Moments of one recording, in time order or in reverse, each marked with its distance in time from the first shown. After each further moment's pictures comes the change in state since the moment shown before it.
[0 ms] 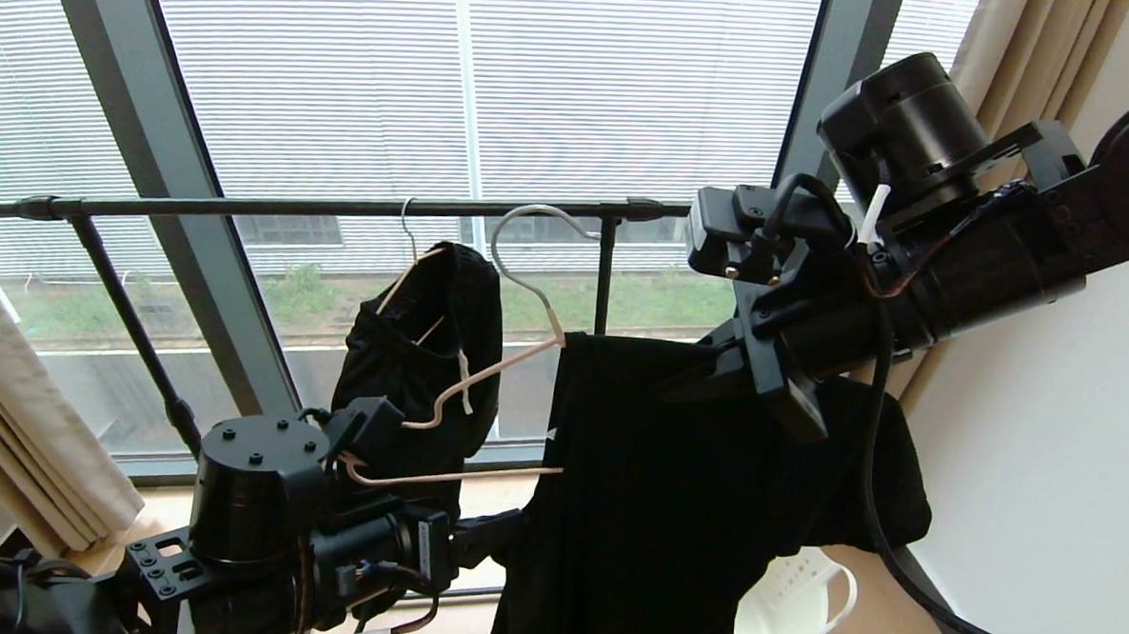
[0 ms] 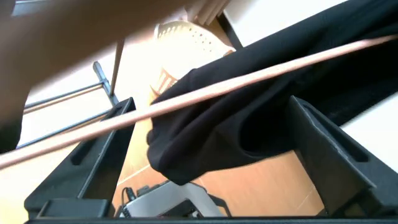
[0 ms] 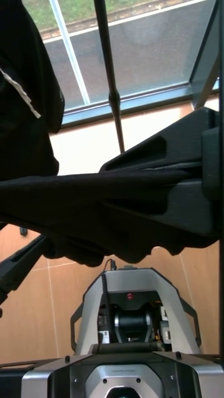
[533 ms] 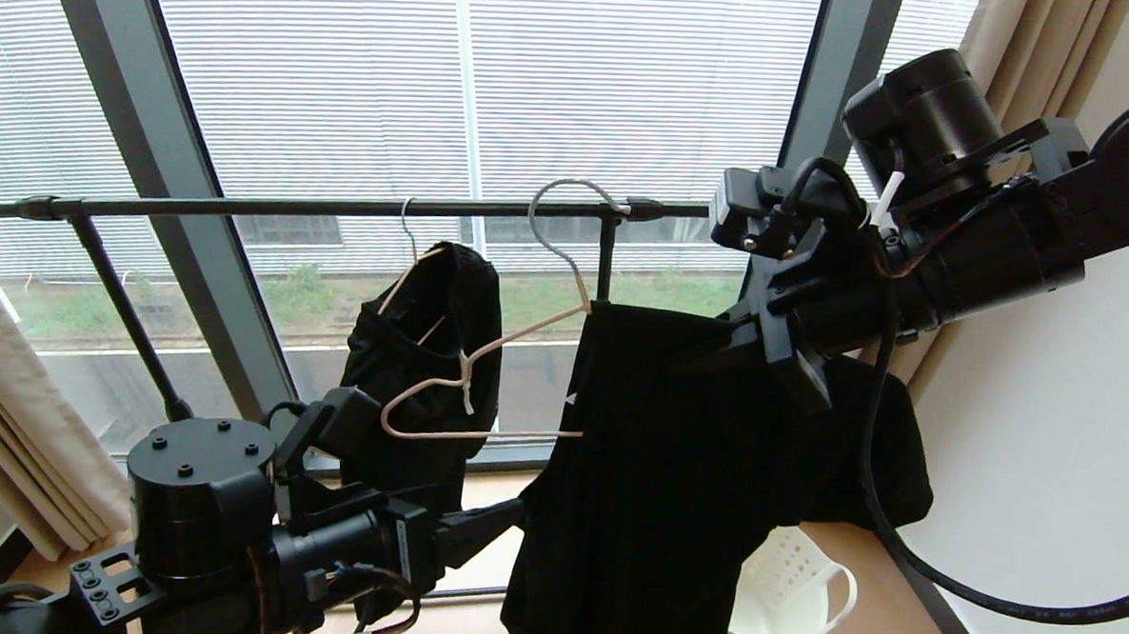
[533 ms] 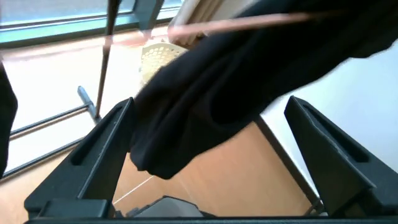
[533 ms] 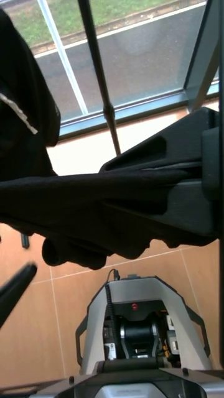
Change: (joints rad) left arm 0.020 -0.034 0.072 -0.169 -0.115 -0.025; right arm -0.071 0.005 -0.001 -0.046 0.021 0.010
